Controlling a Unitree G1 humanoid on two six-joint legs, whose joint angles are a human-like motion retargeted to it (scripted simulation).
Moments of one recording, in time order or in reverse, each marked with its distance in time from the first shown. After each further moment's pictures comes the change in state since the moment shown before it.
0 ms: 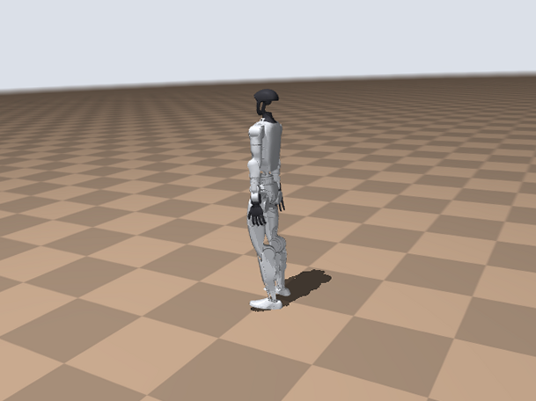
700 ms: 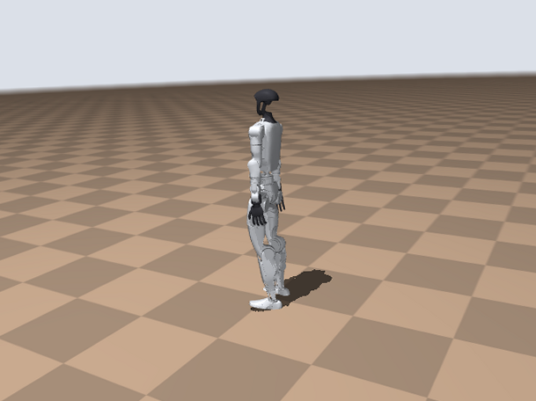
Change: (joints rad) left arm 0.005 -0.005 0.000 0.004 -0.005 -0.003 0.003; right arm 0.001 0.002 0.004 0.001 -0.013 -0.001 0.005; waist -0.006 0.001 0.000; left_leg -0.001 0.002 0.007 0.001 0.002 0.000; right_leg -0.009 0.005 0.023 0.003 0.005 -0.004
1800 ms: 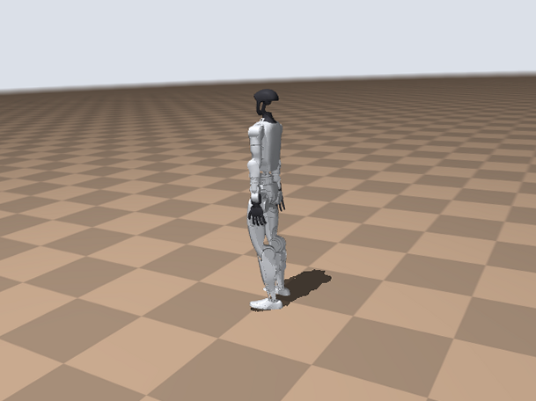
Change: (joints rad) left arm -0.002 0.000 0.003 0.000 -0.006 0.000 -0.001; right arm -0.003 -0.001 0.001 -0.001 -0.017 -0.001 0.006; waist -0.001 0.000 0.003; left_leg 0.005 0.002 0.004 -0.003 0.032 -0.003; right_leg 0.003 0.007 0.019 -0.001 -0.001 -0.001
